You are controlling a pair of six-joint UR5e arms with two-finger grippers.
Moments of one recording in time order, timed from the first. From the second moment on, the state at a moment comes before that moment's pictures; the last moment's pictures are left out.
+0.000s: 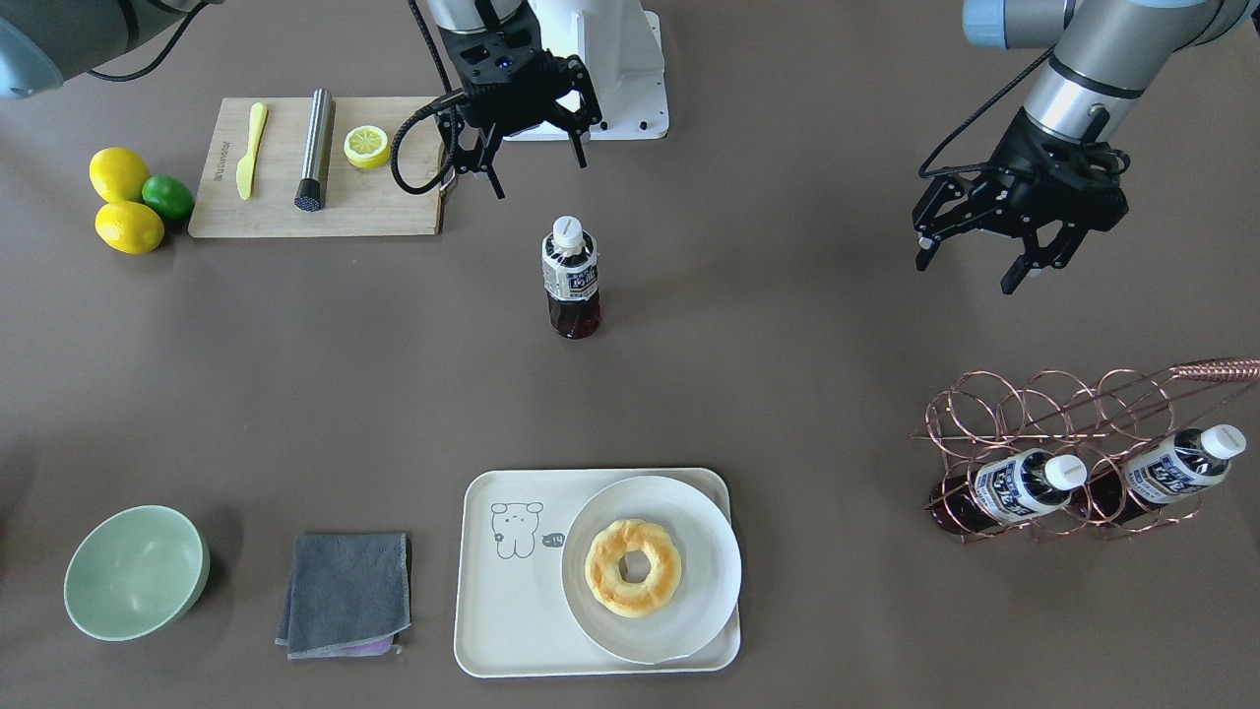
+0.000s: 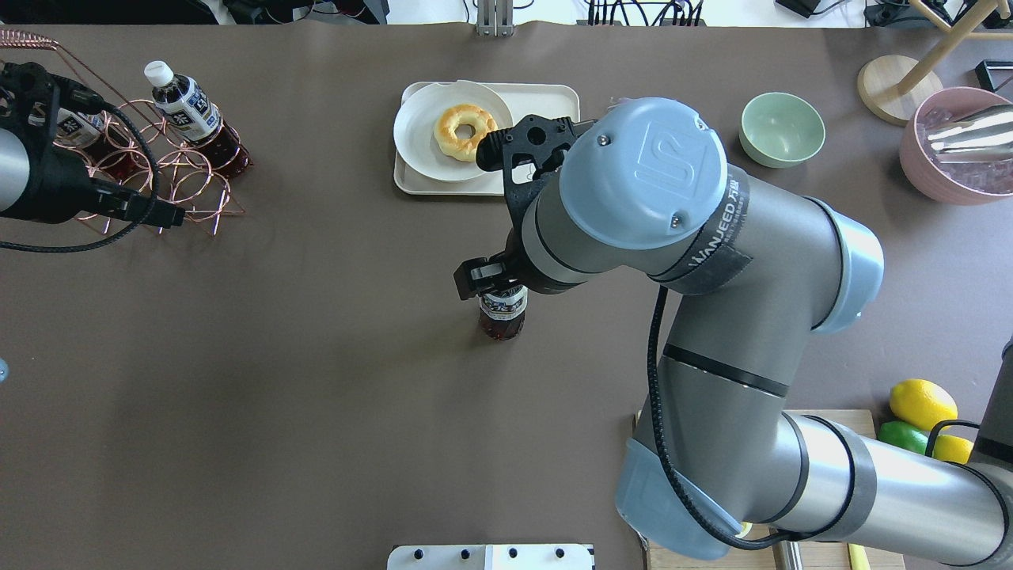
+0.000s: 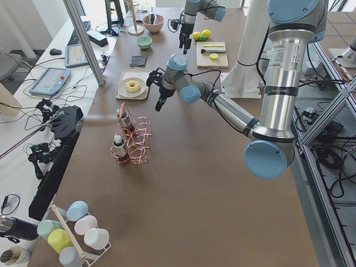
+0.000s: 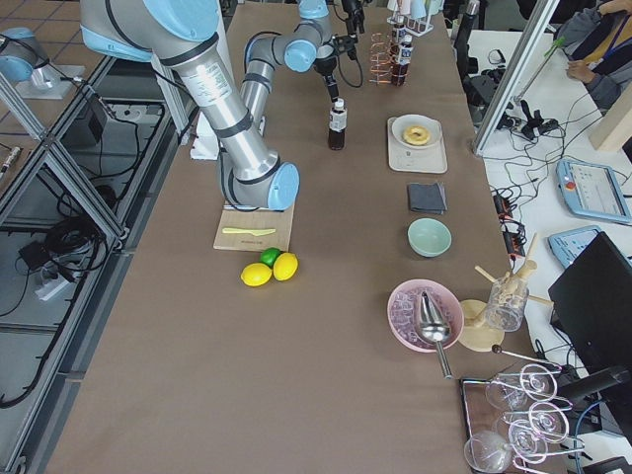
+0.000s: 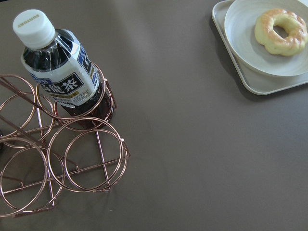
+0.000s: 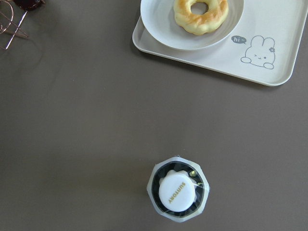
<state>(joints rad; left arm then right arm) -0.93 -1.65 -2.06 -1.91 -2.00 -0.68 0.51 -0.82 2.00 -1.79 1.79 0.95</state>
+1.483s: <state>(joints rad) -0.96 -1.56 -2.11 -1.96 -2.03 -0.66 0.52 -0.75 1.85 -1.79 1.75 0.84</state>
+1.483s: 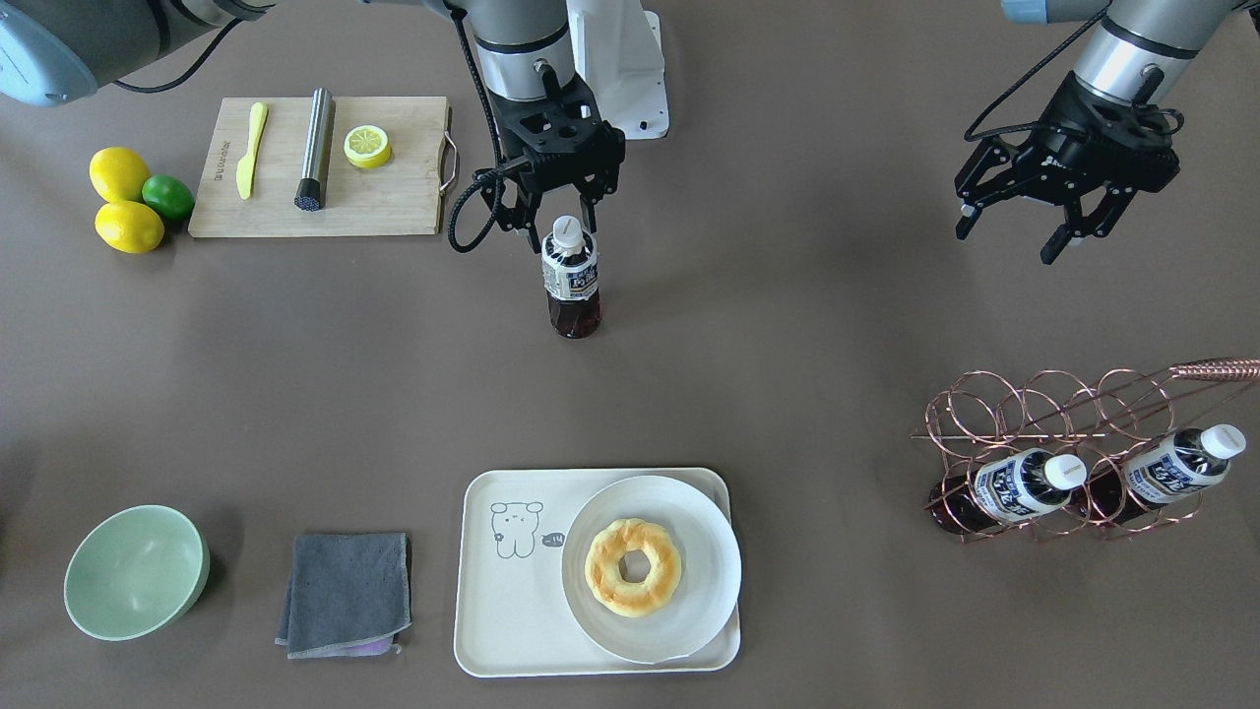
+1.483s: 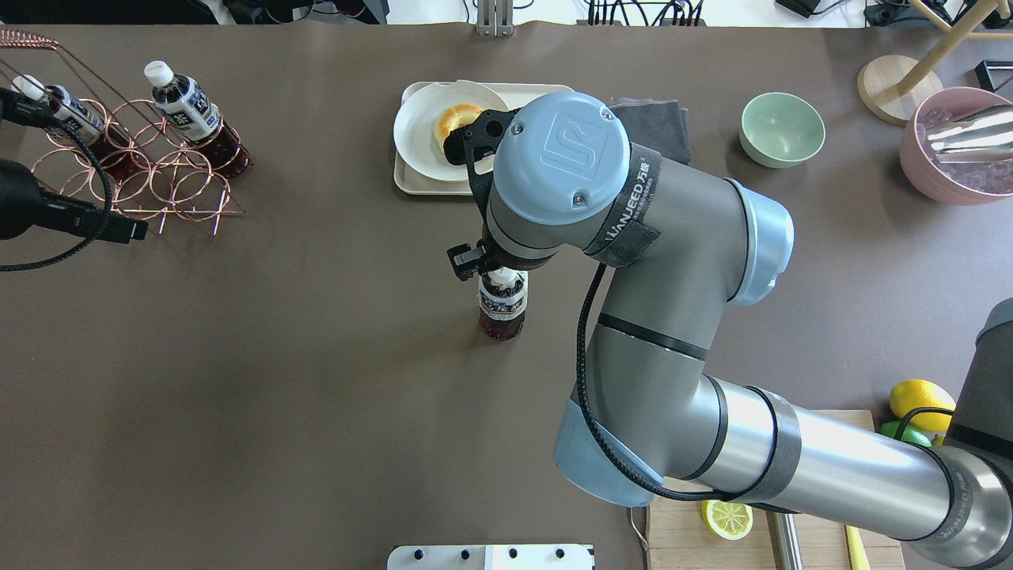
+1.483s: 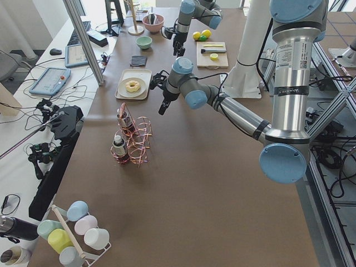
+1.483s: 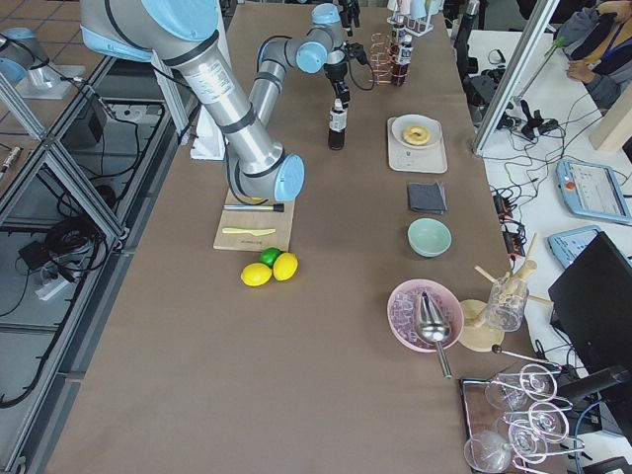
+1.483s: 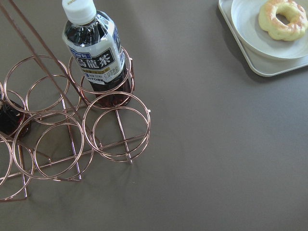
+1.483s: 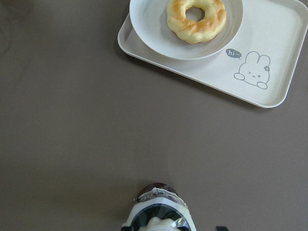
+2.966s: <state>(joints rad) -0.97 -1.56 -2.11 -1.96 -2.04 -0.66 0.52 -0.75 1.85 -1.79 1.76 0.85</state>
